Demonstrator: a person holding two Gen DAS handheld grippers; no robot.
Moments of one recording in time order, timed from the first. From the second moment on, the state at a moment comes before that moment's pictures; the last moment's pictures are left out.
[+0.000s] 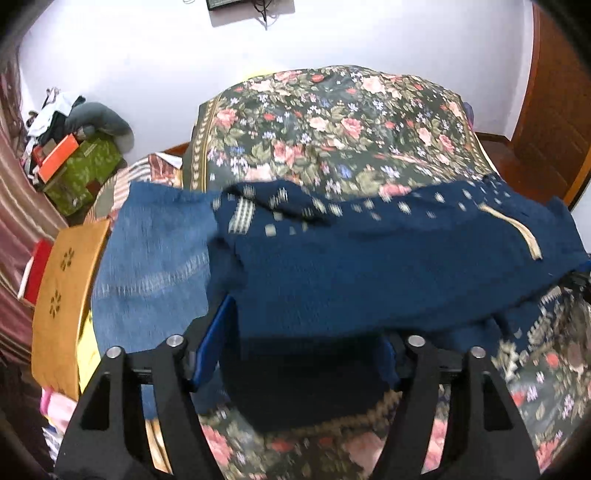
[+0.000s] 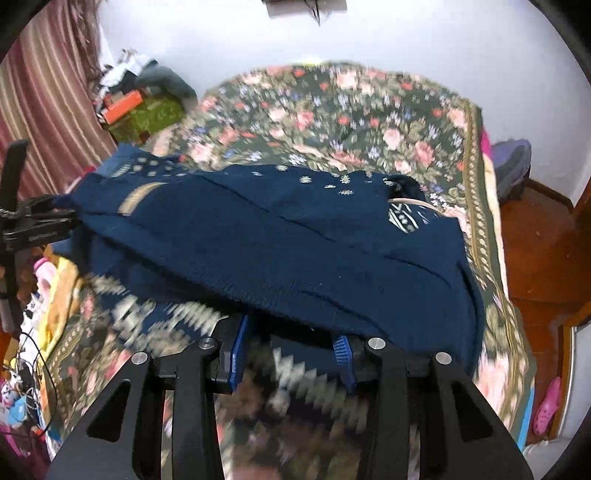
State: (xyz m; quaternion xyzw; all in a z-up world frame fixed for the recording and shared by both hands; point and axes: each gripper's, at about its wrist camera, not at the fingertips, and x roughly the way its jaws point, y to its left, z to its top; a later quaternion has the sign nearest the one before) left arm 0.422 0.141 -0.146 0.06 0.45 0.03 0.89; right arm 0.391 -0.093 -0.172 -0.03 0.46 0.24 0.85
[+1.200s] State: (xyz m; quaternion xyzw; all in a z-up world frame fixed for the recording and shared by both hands) left arm 0.340 0.187 -0.115 -0.04 0.40 0.08 0.91; right arm 0.350 -0.120 -0.143 -0.01 0.44 0.22 0.87
